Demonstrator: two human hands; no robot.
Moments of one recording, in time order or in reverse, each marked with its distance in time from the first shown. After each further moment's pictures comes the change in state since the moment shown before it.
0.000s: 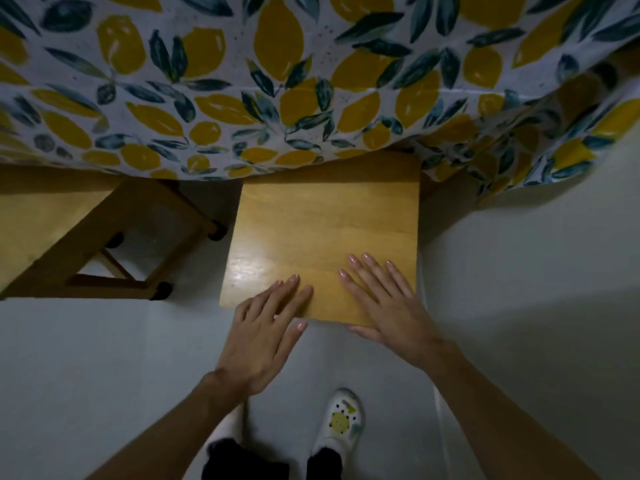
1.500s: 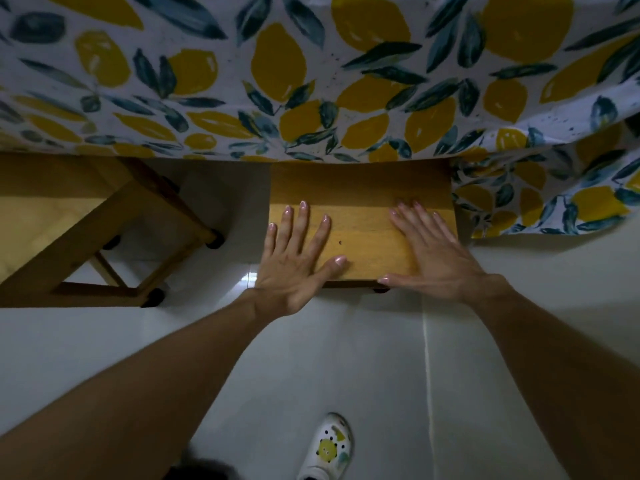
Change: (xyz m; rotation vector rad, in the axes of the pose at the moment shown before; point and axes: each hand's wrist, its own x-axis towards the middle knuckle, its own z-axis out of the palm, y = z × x) left_hand 0.148 0.008 -0.026 -0.015 -0.081 -0.117; right_hand 0.078 0.126 -0.047 0.247 -0.157 0.148
